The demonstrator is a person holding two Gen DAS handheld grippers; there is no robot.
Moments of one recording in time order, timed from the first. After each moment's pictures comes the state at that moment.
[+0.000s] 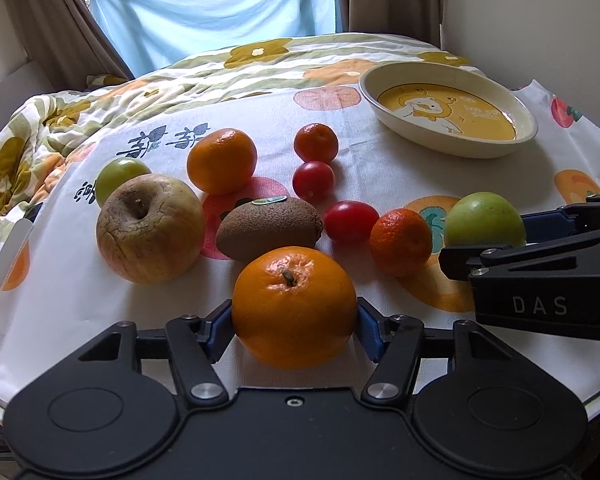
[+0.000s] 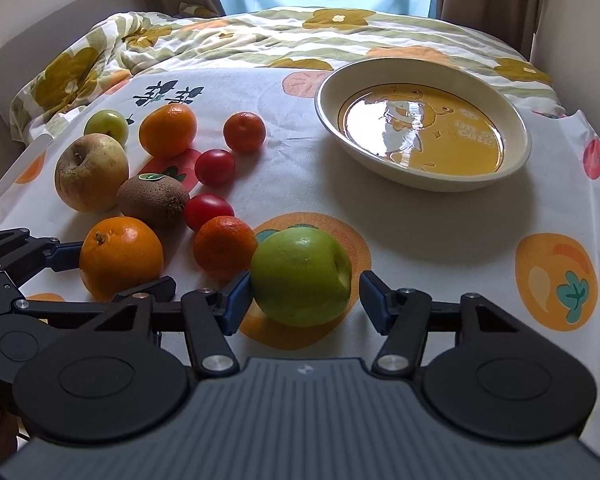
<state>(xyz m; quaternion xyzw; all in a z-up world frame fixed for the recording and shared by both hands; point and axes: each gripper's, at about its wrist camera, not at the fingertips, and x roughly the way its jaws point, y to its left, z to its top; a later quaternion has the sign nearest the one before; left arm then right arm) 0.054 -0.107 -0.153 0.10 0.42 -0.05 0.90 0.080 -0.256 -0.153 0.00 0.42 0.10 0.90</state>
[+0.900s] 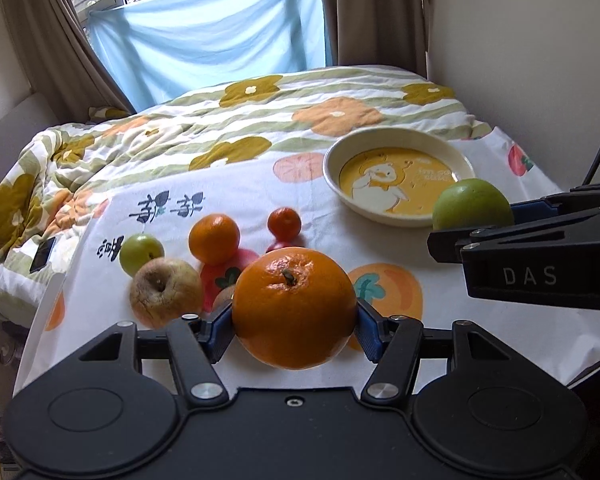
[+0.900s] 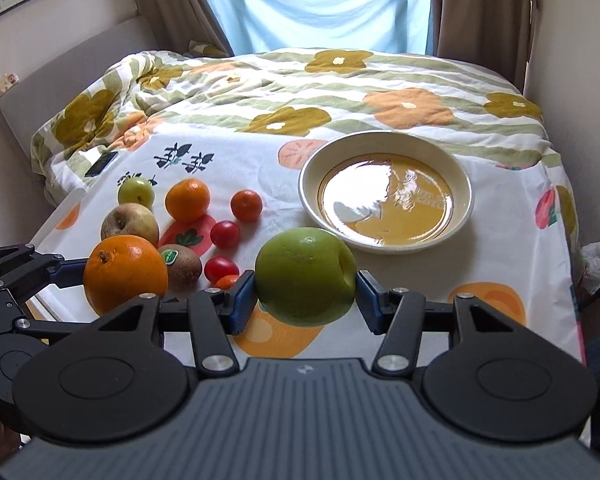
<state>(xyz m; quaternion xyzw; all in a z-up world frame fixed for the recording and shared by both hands) 0.031 -0.145 -0.060 0.11 0.39 -0.06 0.91 0.058 -0.299 -0.061 0.02 0.38 0.11 0.92</state>
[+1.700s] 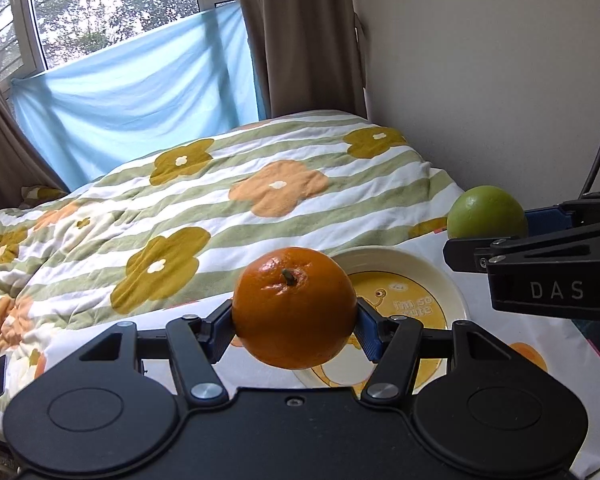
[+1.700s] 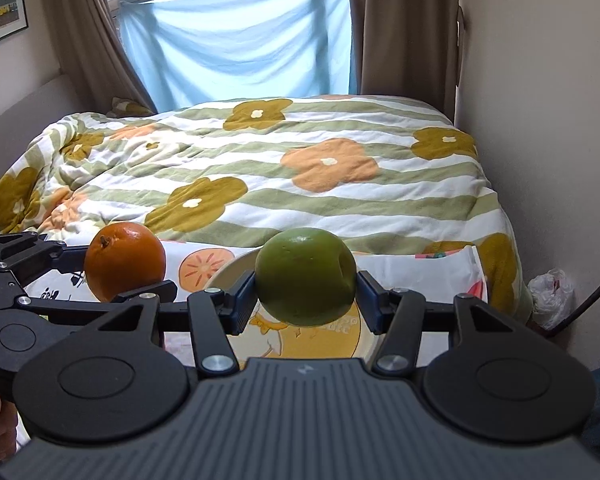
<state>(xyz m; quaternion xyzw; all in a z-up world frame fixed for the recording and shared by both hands) 0.191 -0.194 -0.026 0.14 0.34 -0.17 0.91 0.171 -0.356 -0.009 0.04 0.34 0.00 0.94</state>
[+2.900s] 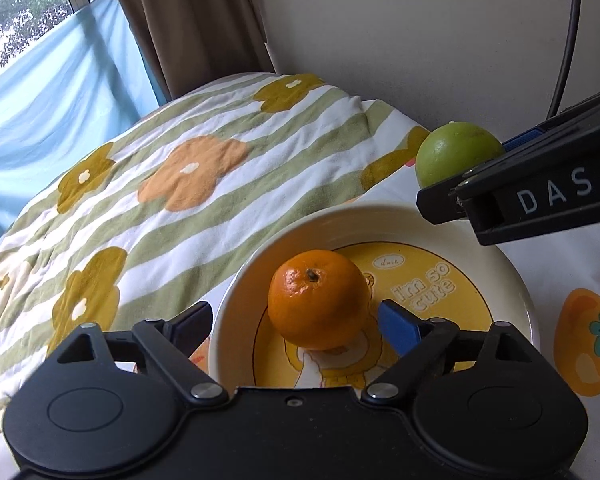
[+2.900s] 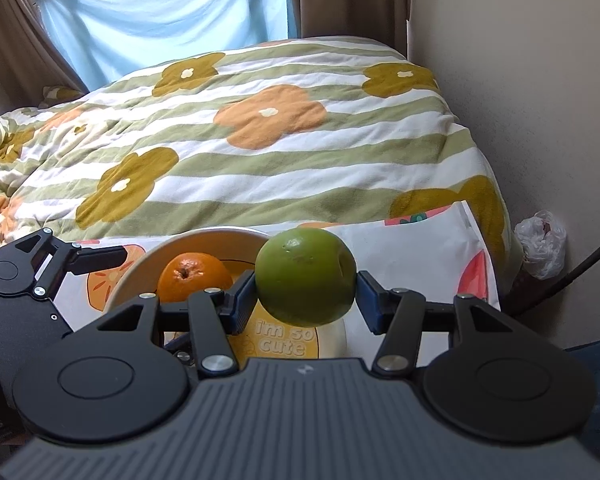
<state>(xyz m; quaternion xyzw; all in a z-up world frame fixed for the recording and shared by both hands) 0.276 -0.244 -0.122 0.24 0.36 -0.29 0.85 0.256 -0.392 -0.085 0.08 0.42 -0.07 0.90</state>
